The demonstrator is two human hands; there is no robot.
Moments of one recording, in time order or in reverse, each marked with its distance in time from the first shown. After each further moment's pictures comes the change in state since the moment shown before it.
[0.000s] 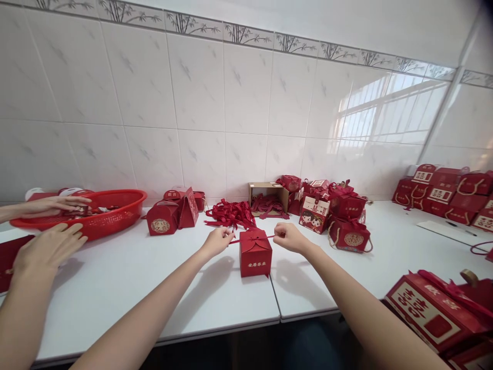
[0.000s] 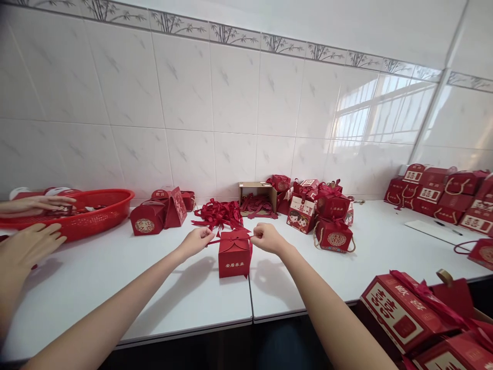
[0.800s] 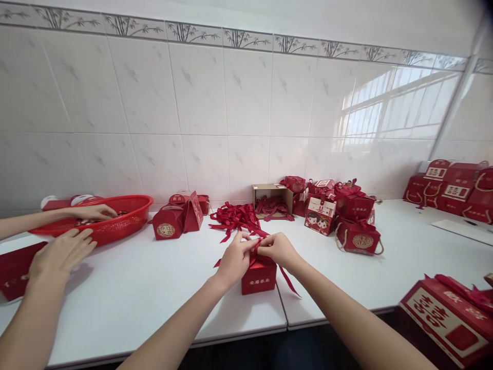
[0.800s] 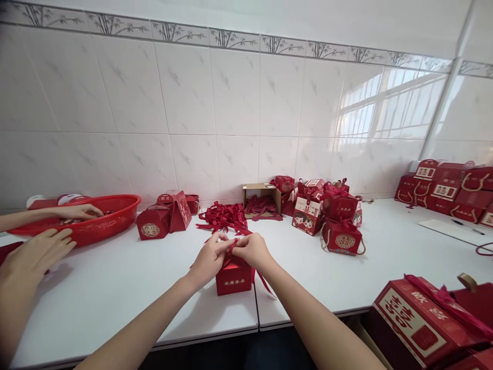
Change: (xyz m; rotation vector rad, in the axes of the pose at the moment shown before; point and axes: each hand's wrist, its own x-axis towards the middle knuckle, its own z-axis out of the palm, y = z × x) left_hand -0.046 0.028 0.033 0.099 0.058 0.468; right_hand -0.003 -0.059 0.031 0.507 -0.010 0.286
